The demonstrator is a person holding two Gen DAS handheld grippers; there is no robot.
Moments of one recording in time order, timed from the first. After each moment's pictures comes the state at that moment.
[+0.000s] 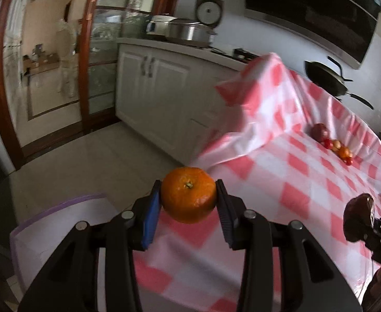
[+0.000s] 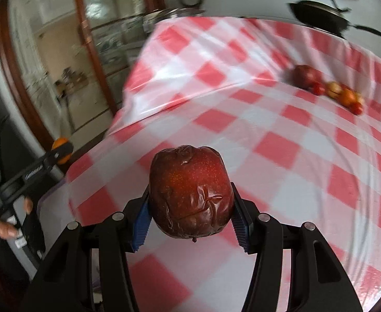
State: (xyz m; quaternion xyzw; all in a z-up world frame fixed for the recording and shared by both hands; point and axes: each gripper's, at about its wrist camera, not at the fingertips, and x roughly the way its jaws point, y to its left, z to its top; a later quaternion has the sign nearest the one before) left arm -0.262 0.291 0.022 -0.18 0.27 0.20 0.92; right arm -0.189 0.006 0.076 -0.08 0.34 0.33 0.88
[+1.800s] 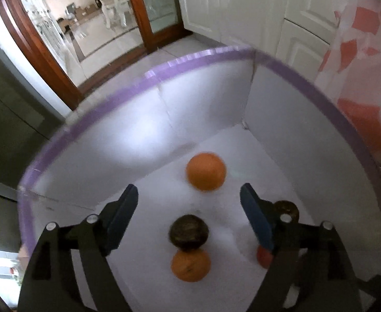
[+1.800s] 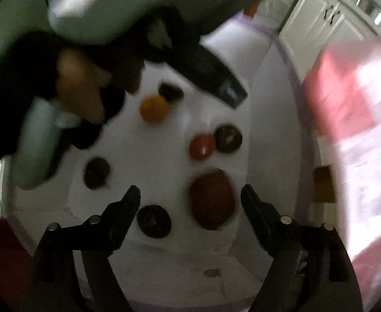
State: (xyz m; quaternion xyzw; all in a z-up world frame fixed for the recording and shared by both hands) left arm -0.287 0.398 -0.149 -0.14 0.51 0.34 0.78; right arm -0.344 0.220 -0.072 -0.42 0.37 0.52 0.65
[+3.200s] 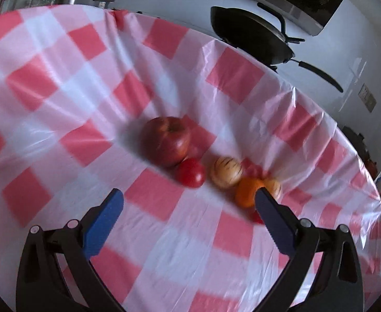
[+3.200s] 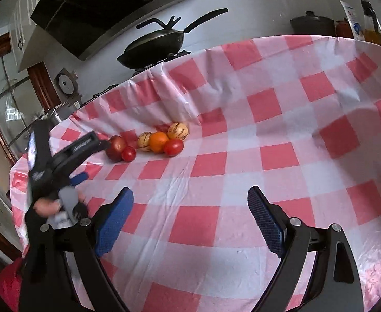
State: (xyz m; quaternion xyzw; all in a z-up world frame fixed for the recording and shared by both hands) left arm 0.153 0.008 0.040 -0.22 0.30 0.03 0.93; right arm -0.024 -0.316 0.097 0.15 0.26 0.10 0.95
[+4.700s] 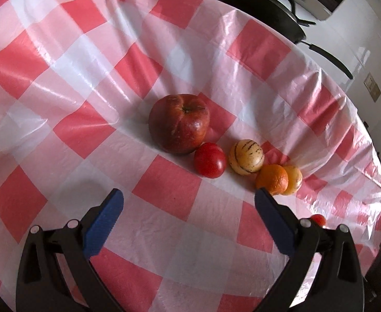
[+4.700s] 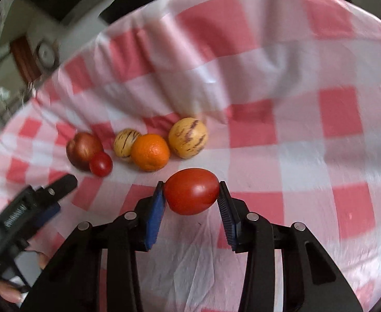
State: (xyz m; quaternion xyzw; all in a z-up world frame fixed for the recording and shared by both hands) left arm 0.167 0.028 0.019 -0.20 0.35 0.02 0.91; right arm 0.121 -0.255 0.077 0.15 0.34 0.09 0.93
